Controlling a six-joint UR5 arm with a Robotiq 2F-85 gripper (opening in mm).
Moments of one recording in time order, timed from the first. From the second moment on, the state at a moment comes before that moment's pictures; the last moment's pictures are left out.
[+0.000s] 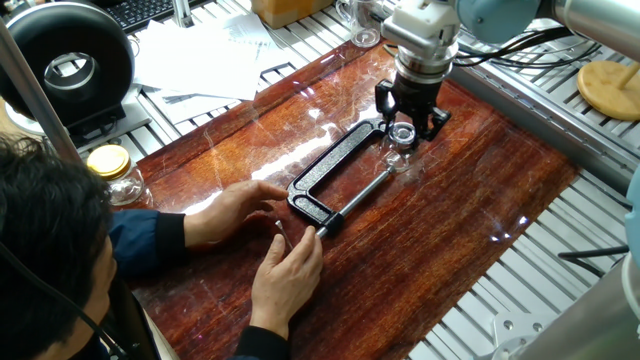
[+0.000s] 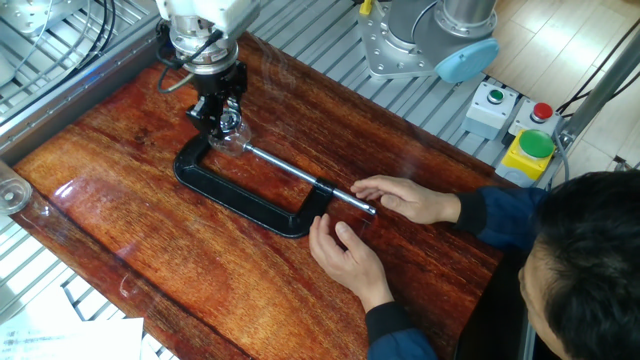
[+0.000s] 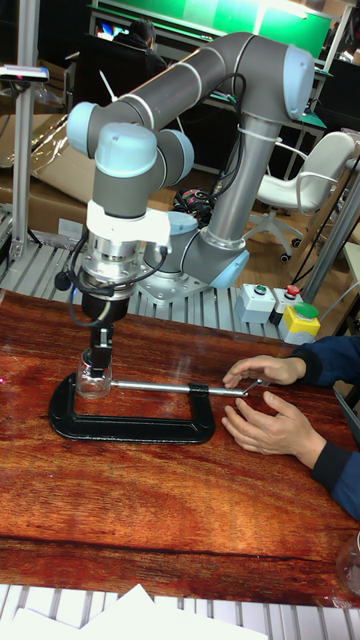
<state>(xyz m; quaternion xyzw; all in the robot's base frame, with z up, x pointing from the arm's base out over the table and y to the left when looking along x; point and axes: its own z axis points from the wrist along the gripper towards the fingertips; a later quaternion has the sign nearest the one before) 0.467 -0.110 0.060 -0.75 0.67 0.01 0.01</state>
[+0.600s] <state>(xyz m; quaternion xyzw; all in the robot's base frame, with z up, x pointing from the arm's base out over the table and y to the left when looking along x) 0.461 -0.109 0.058 -0.70 0.71 0.02 0.00</state>
